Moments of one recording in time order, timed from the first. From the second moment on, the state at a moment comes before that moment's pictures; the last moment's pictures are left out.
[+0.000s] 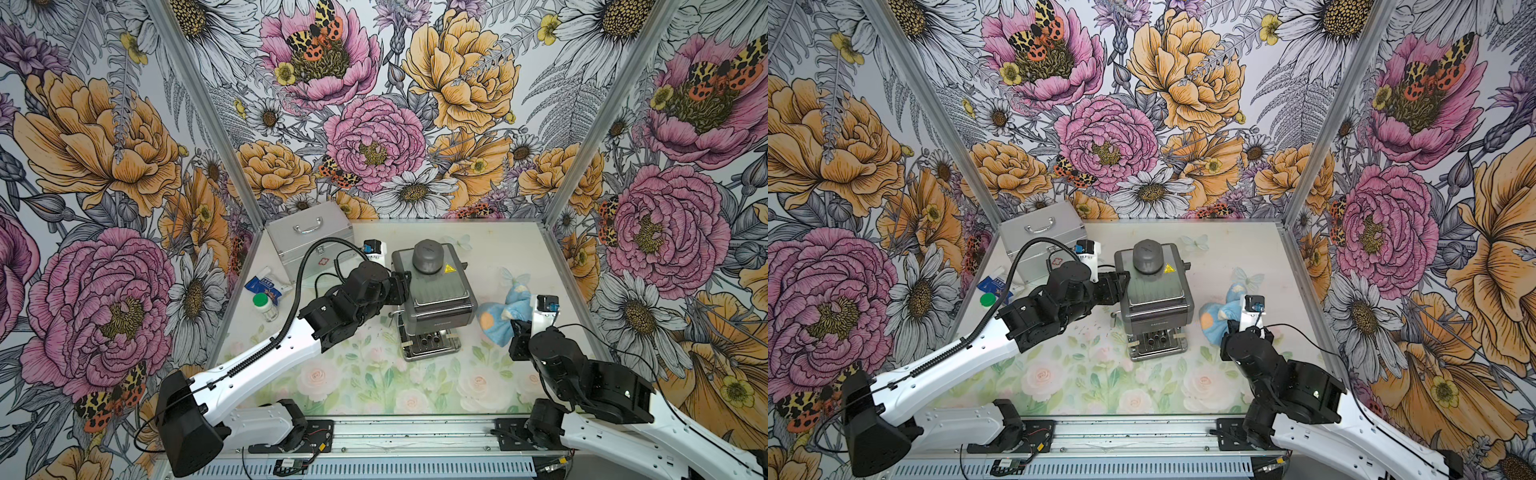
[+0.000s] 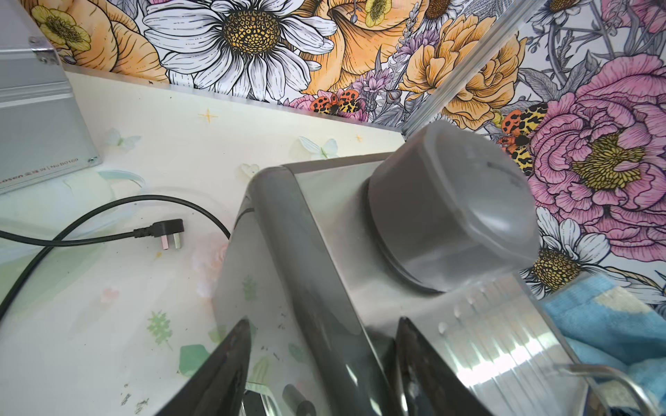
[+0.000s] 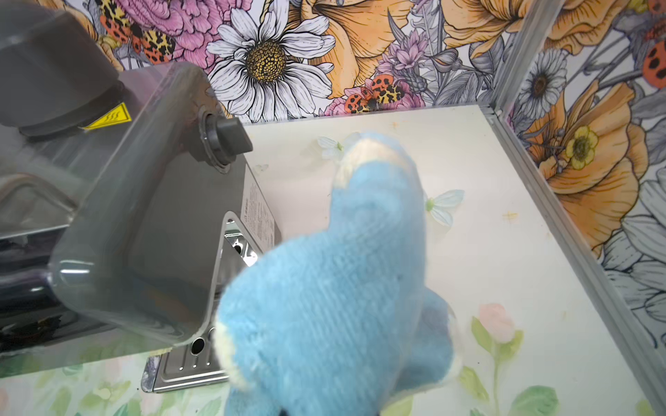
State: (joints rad) left arm -0.85 1.21 1.06 -0.34 -0.27 -0.64; right arm 0.96 0.45 0.74 -0.94 0.70 0.66
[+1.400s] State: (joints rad) left arm -0.83 1.26 1.04 -0.21 -0.27 -0.64; right arm 0.39 0.69 0.07 0.36 -0.39 1.01
